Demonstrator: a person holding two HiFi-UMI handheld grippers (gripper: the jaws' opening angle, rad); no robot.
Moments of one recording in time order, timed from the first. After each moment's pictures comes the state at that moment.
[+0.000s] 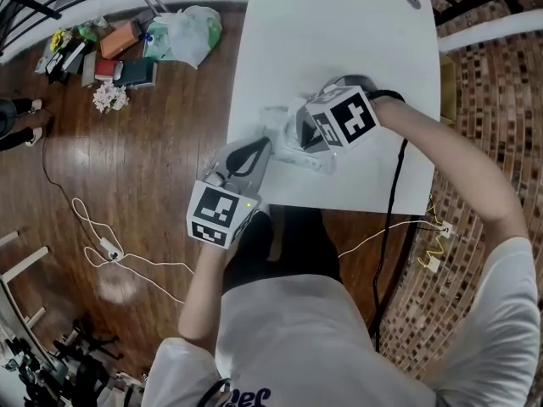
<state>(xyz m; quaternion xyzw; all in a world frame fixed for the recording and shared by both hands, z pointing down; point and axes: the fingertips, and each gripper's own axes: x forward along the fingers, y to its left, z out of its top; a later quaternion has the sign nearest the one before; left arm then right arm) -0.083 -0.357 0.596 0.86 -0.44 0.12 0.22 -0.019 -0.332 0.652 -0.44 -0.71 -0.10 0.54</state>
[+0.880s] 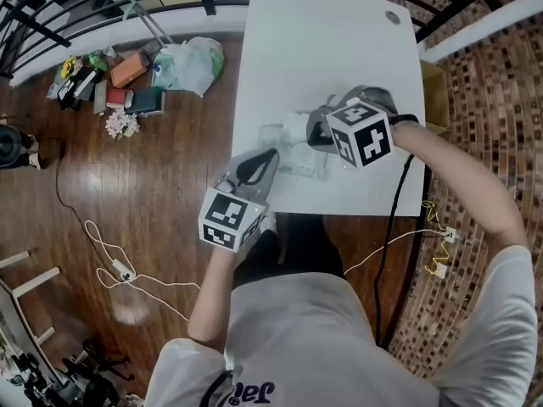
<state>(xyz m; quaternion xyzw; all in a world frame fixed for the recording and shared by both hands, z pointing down) -0.064 -0.355 0.548 0.88 -0.43 0.11 0.20 -0.012 -0.362 0.585 -0.29 -0.76 -0.19 0.55</state>
